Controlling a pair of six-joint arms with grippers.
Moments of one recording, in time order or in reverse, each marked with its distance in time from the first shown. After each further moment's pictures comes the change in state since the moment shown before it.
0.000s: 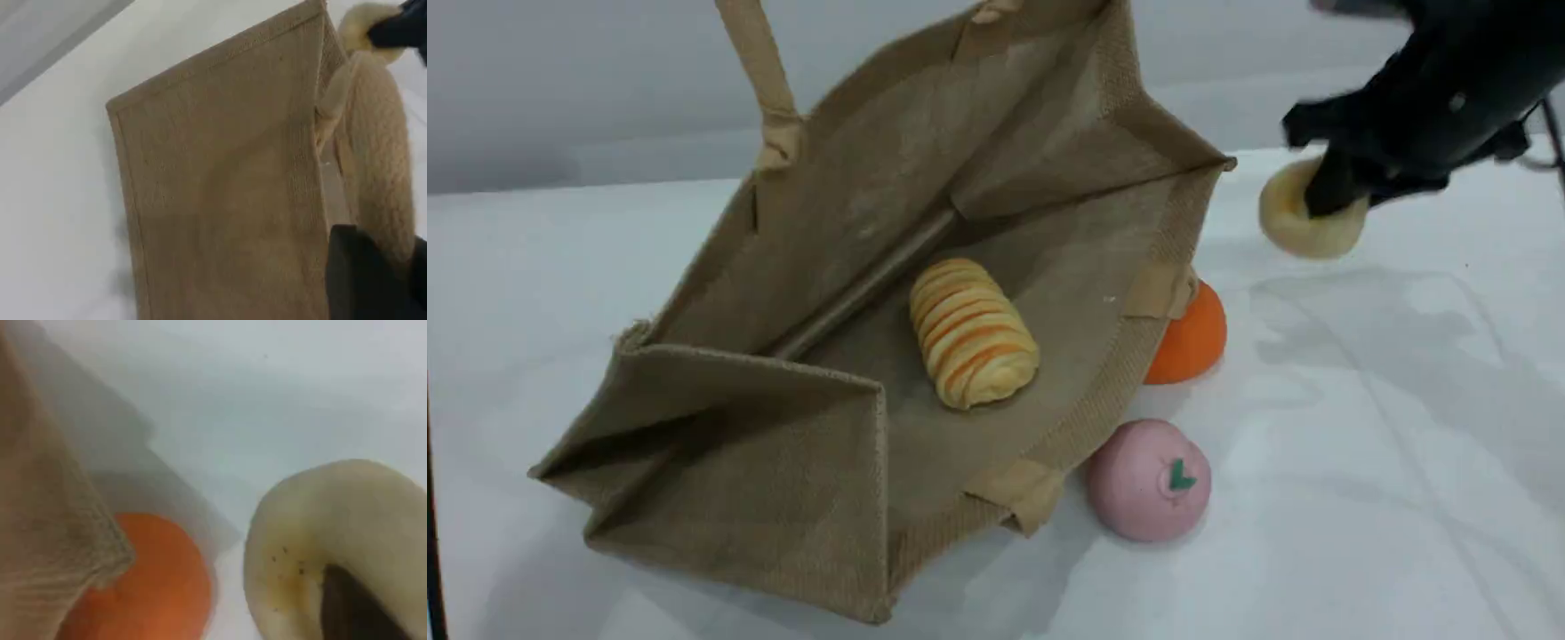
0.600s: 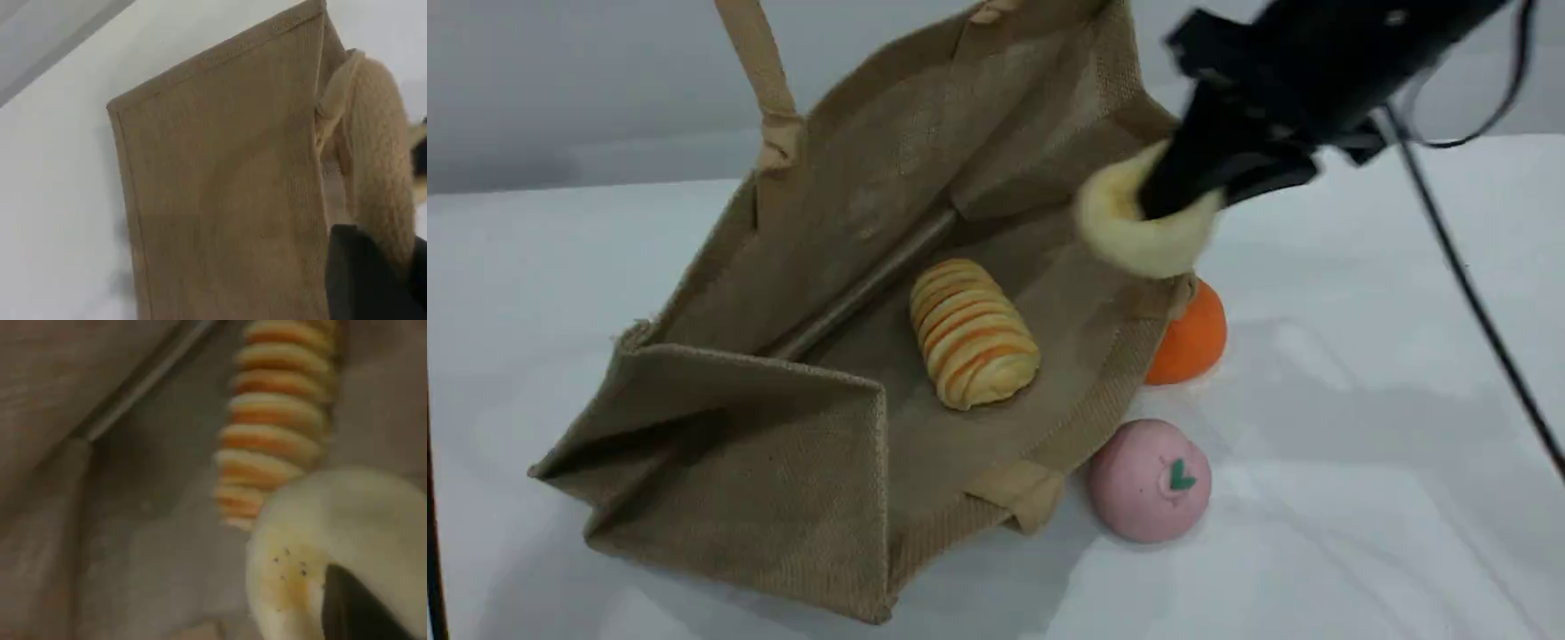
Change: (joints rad) left arm 0.000 0.000 0.000 0.000 0.000 0.003; right arm 0.172 -0.103 -0.002 0.268 0.447 -0.142
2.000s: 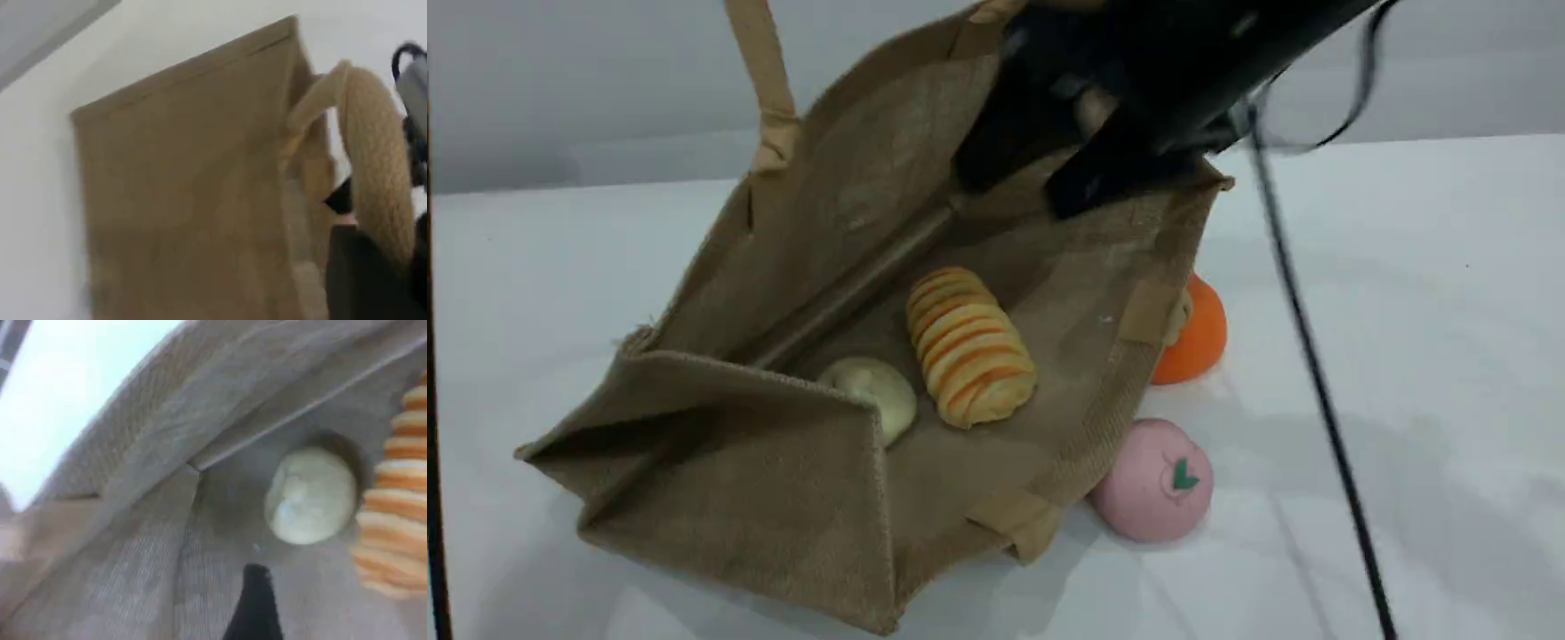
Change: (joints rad) left arm 0.000 0.000 0.000 -0.079 0.000 0.000; right arm 0.088 -0.028 0.000 0.179 -0.028 -0.162
